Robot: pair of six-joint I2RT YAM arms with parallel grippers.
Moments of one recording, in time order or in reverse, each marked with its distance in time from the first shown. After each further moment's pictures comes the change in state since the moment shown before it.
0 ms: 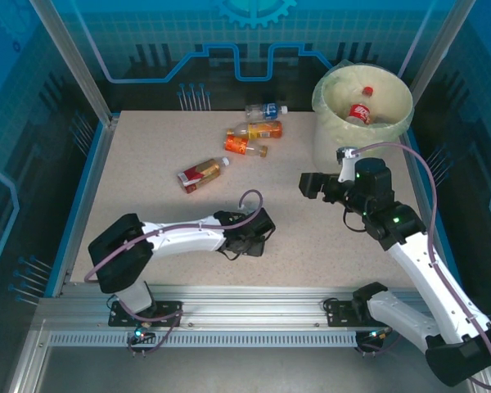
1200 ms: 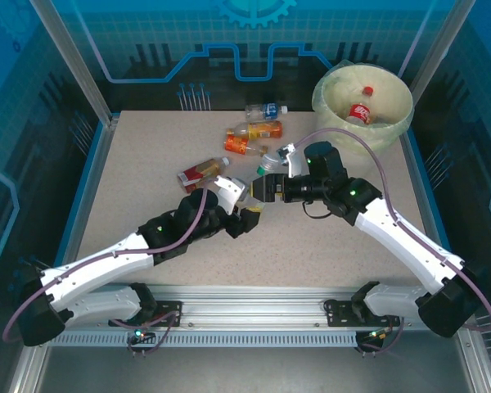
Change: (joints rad) left arm 0.102 -0.587 -0.185 0.451 0.127 0.603; right arm 0.242 0.322 0.166 0.096 -0.380 0.189
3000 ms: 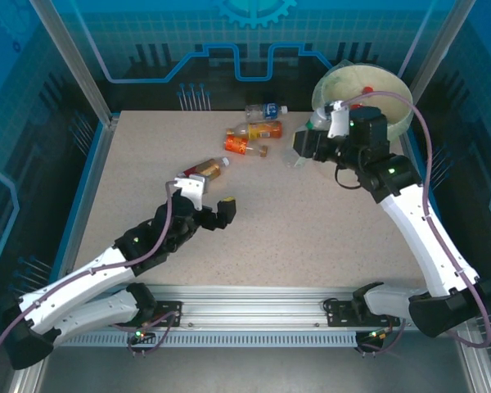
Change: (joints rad) left arm 0.088 -0.208 -0.110 -0.109 -0.330 -0.173; right arm -0.269 0.011 0.316 -0.192 0.273 -0.249
